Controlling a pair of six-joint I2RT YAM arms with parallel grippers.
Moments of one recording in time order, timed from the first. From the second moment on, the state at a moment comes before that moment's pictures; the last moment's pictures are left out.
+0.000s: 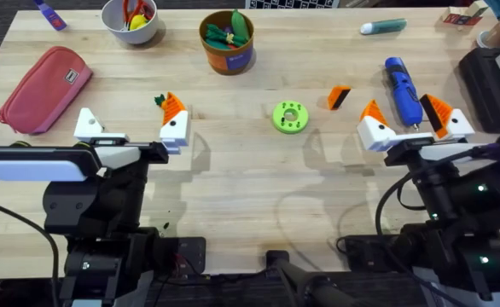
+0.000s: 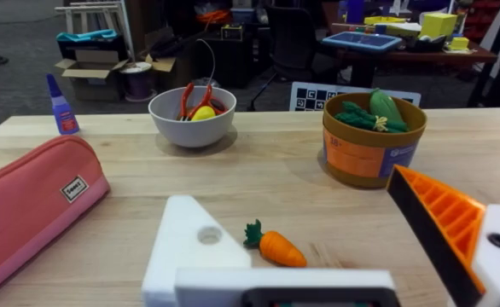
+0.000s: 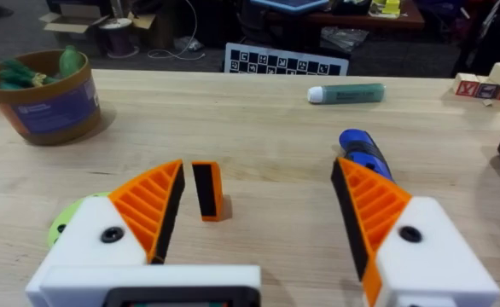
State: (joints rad) left arm 0.00 0.00 0.01 -0.02 0.00 -0.01; right arm 0.00 0.00 0.01 -0.09 -0.04 0.00
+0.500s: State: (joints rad) left arm 0.00 0.00 0.01 0.06 0.00 0.00; right arm 0.00 0.00 0.01 0.14 -0.04 0.00
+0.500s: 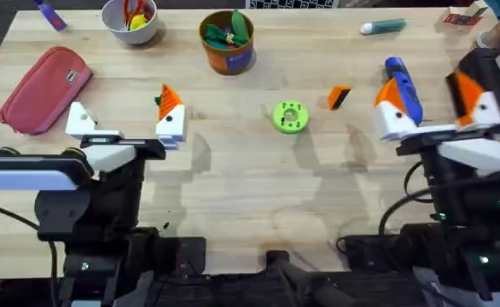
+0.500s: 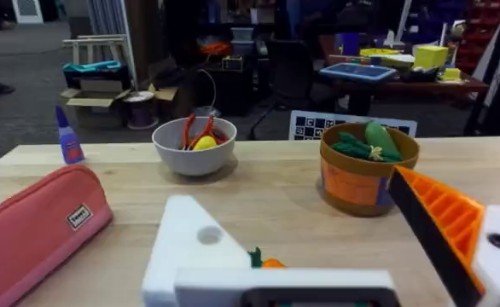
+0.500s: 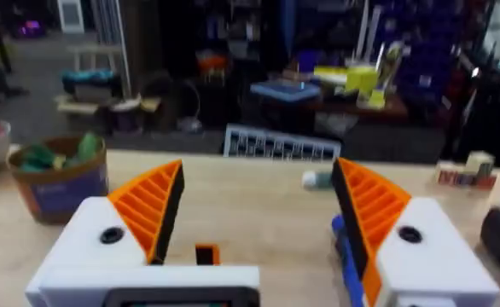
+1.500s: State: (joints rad) left arm 0.00 0.93 0.98 -0.79 -0.17 -0.02; right arm 0.00 0.93 1.01 -0.71 -0.05 -0.02
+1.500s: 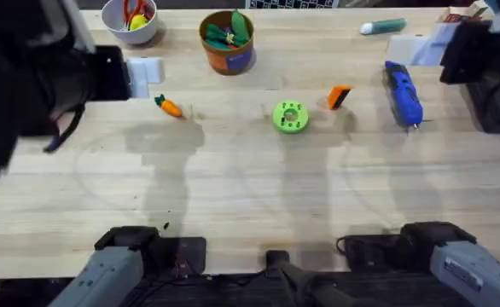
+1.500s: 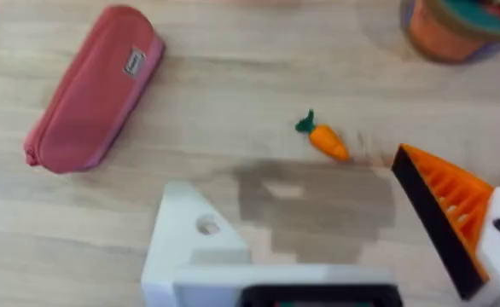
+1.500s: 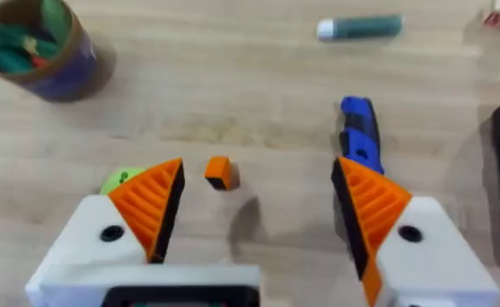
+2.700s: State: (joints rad) left arm 0.00 1.63 1.40 -1.11 -0.08 -0.54; right arm 0.00 1.20 1.17 -0.91 -0.06 -0.02
